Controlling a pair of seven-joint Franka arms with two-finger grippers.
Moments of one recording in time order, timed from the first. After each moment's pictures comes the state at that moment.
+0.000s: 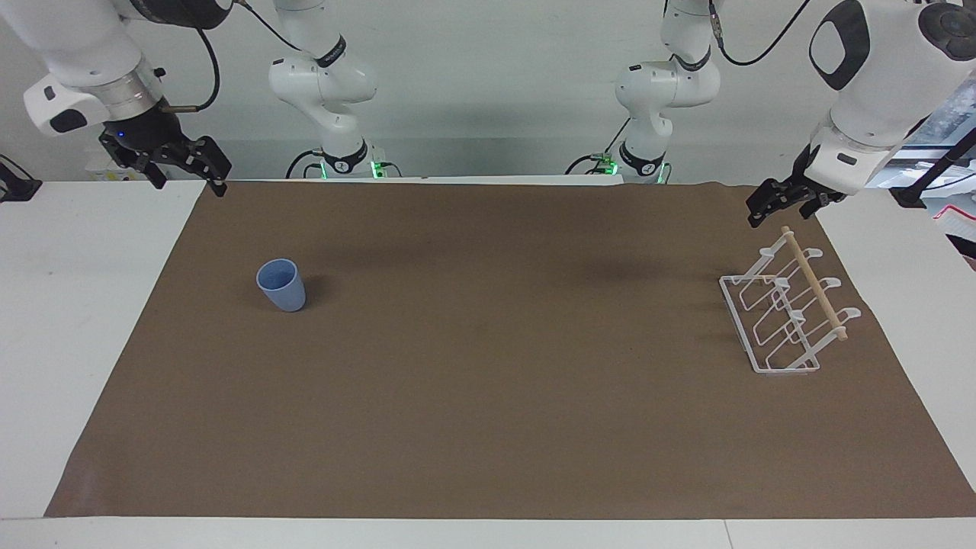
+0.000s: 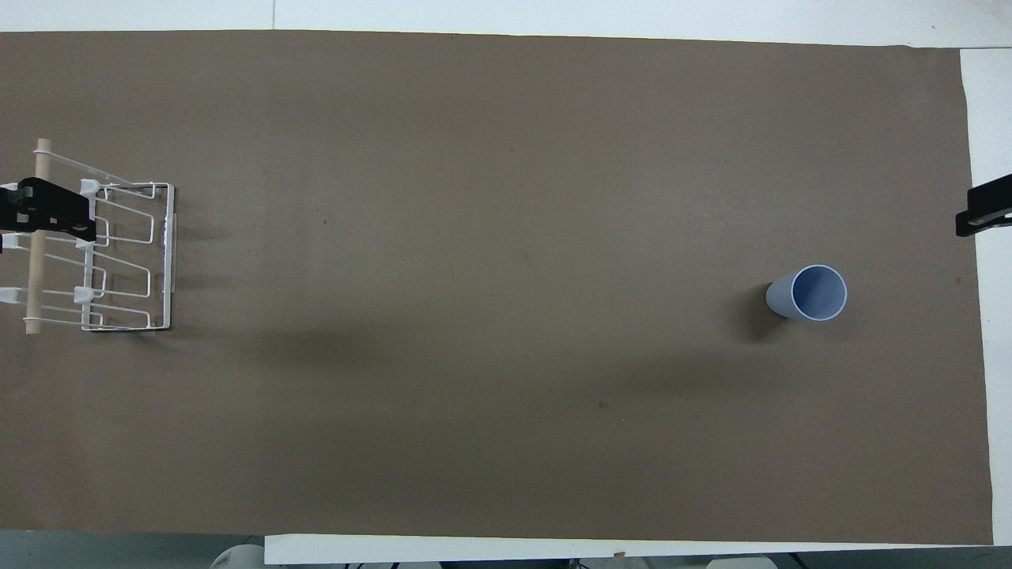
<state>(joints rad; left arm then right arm) -0.04 -0.02 -0.04 -1.66 0.03 1.53 -0.13 0.02 0.01 -0.13 -1.47 -0.05 1.39 0.04</state>
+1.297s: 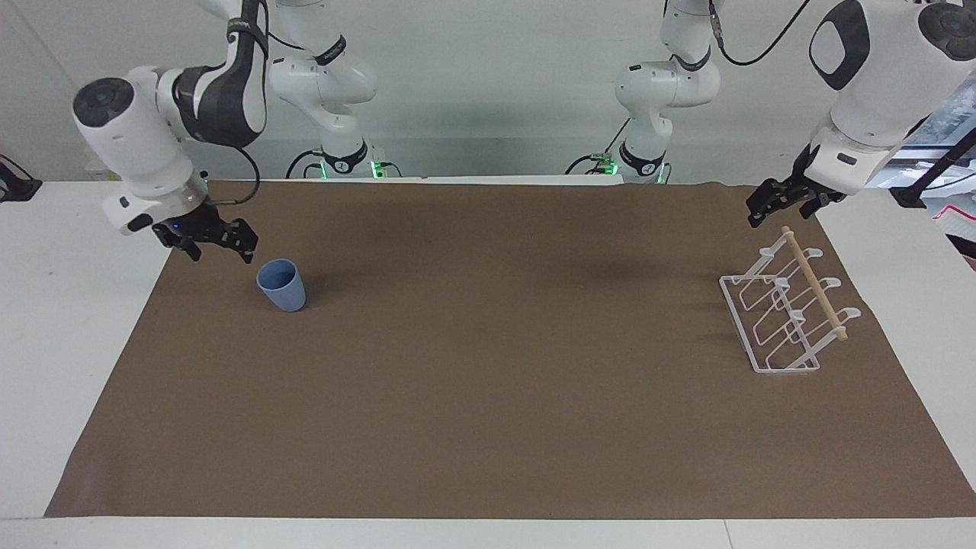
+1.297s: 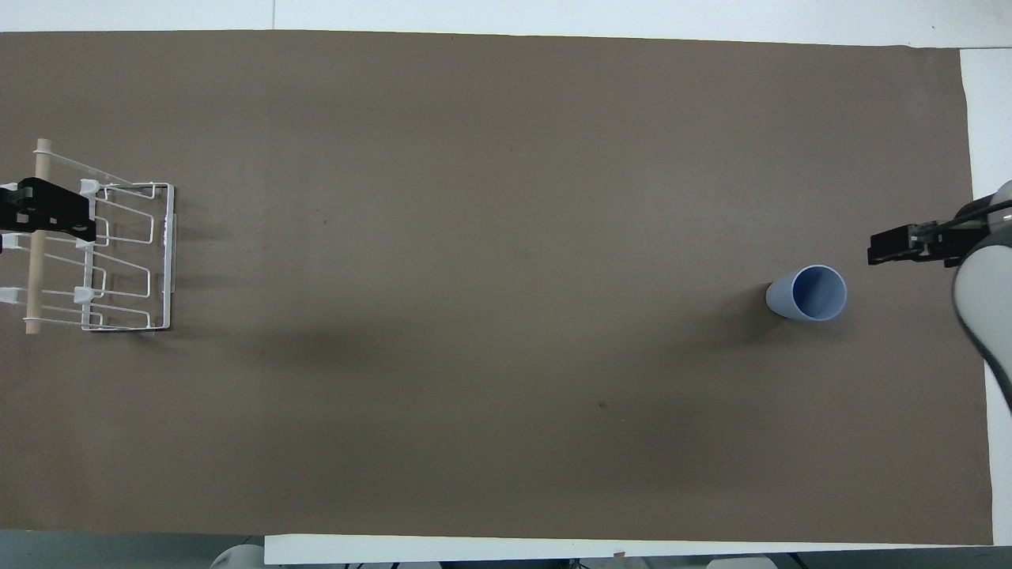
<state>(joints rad) -0.04 -0.02 -0.04 -1.66 0.03 1.53 -0.13 -0.03 -0.05 -0.13 -2.07 -0.05 1.97 -0.09</state>
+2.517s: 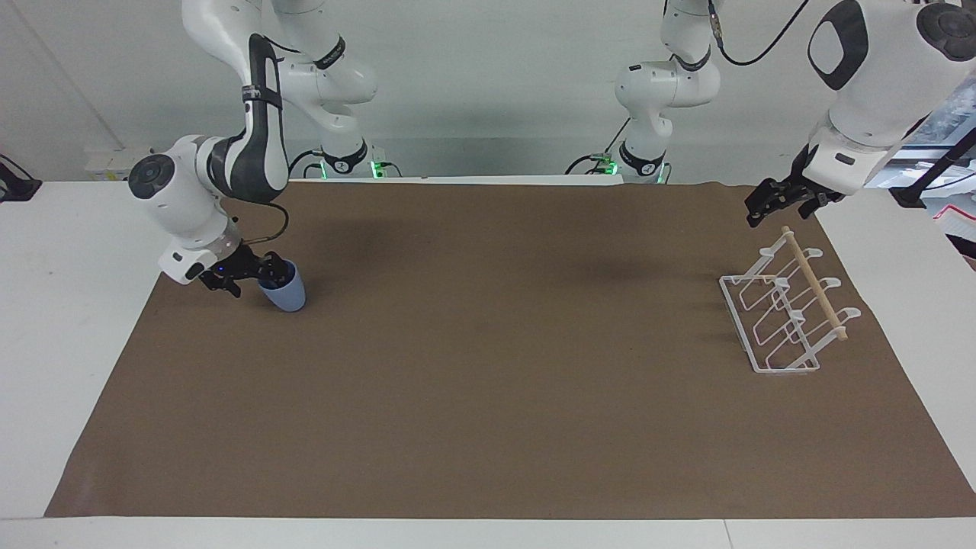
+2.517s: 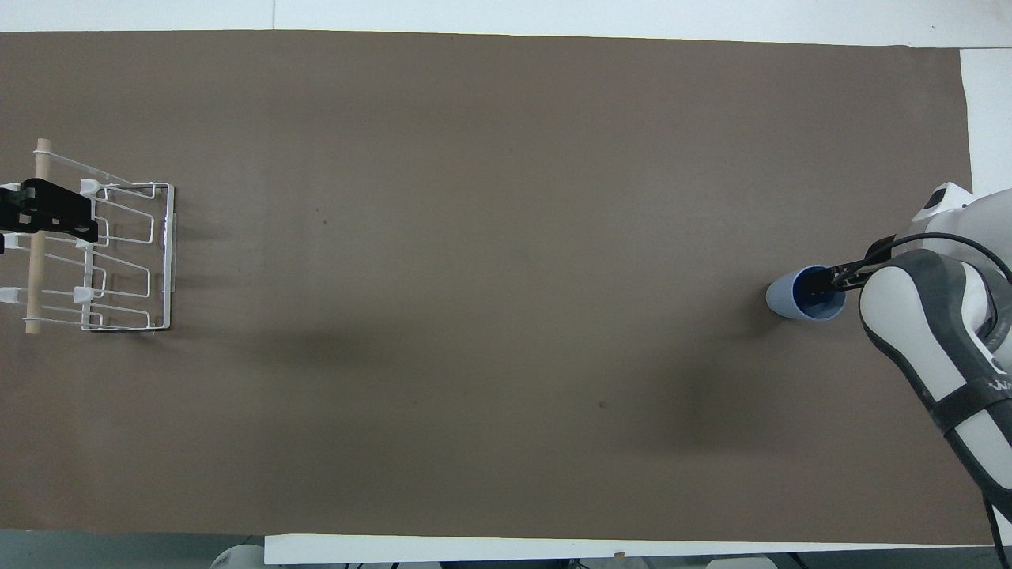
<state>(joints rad) -0.05 -0.02 -0.04 -1.66 0.03 1.53 -0.13 -0.05 0.05 -0.13 -2.22 0.07 2.18 -0.39</state>
